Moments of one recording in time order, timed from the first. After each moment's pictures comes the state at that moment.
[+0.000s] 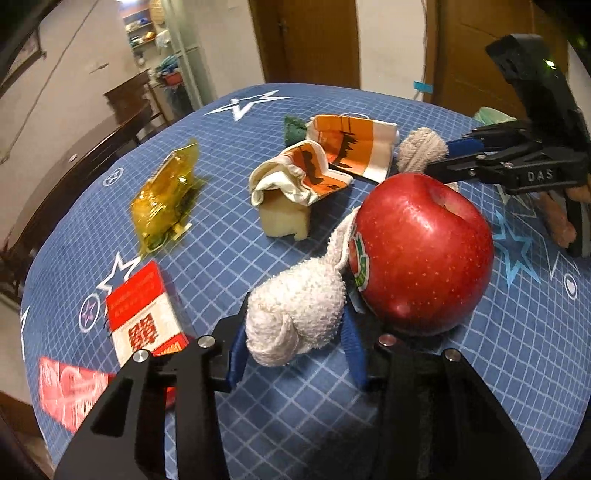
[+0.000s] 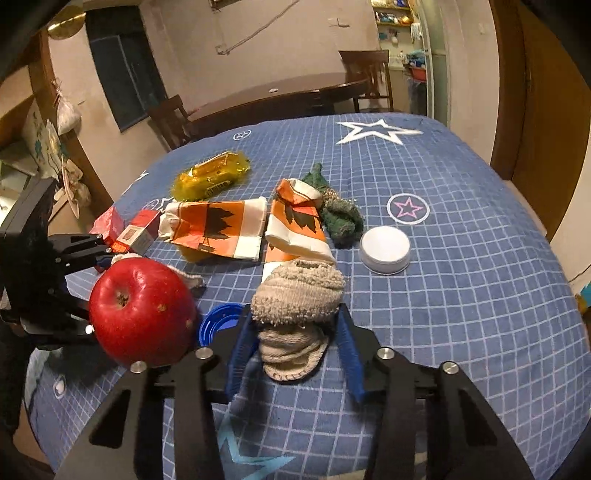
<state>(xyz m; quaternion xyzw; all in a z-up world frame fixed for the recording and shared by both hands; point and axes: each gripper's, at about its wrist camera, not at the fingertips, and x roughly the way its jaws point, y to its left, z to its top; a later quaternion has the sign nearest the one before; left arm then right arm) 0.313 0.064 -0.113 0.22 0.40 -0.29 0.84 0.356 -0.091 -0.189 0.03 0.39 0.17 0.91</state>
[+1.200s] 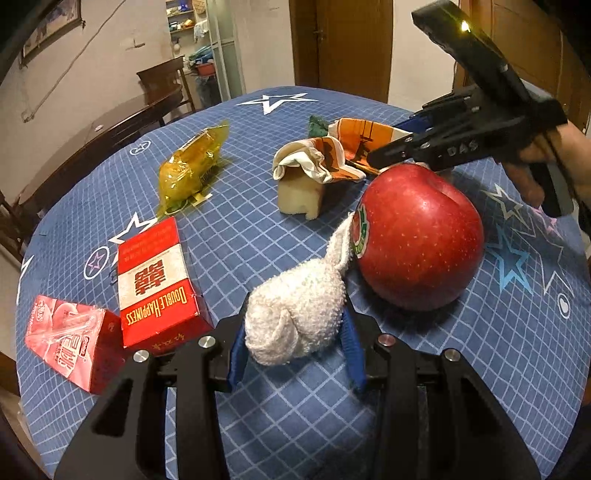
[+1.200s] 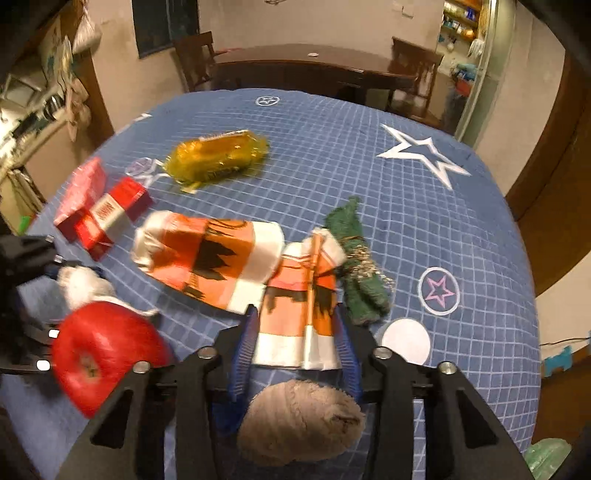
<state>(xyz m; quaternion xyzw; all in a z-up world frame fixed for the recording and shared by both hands) 0.296 0.081 -0.117 0.16 0.40 -0.25 0.86 0.426 -0.035 -0.172 -0.14 0.43 0.16 0.88</state>
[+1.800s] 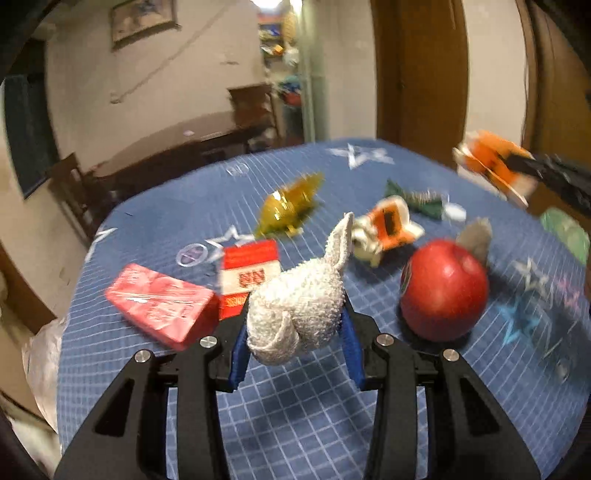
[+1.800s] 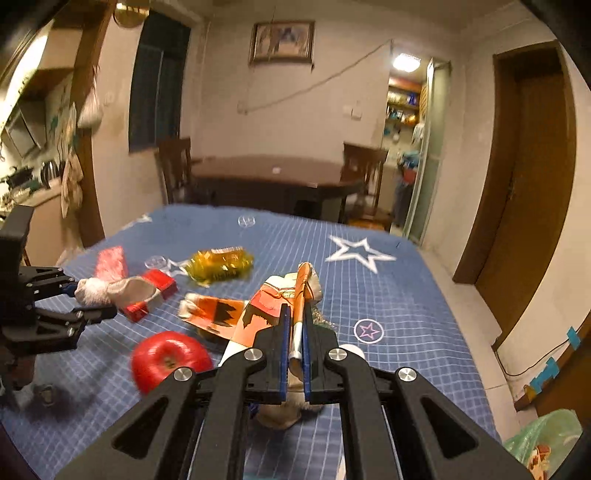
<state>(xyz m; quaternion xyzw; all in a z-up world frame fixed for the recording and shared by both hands) 0.247 0.102 -0.064 0.08 0.32 -0.10 0.94 0.286 -0.072 -0.090 -0.07 0.20 0.13 0.97</state>
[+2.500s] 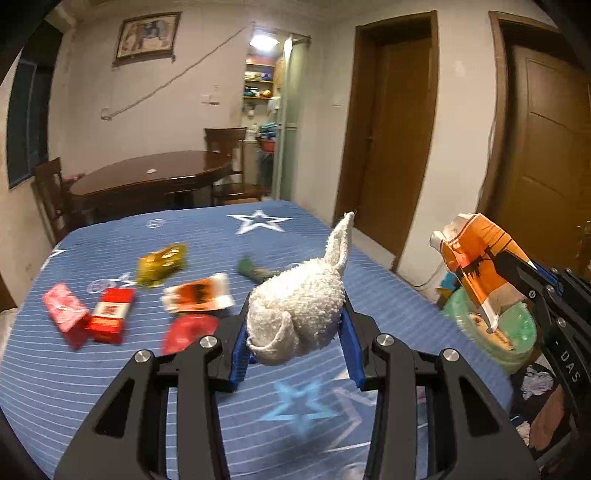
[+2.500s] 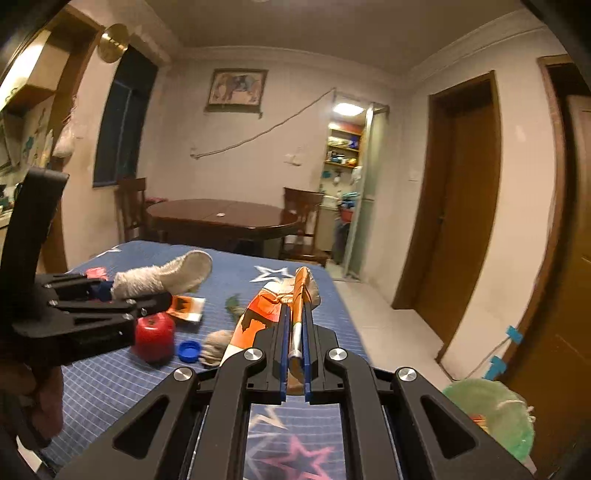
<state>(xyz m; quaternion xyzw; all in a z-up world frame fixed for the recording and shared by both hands) 0.179 -0.073 -0.008 0.00 0.26 -0.16 0.95 0.113 -0.181 -0.055 -0.07 0.12 0.01 0.99</state>
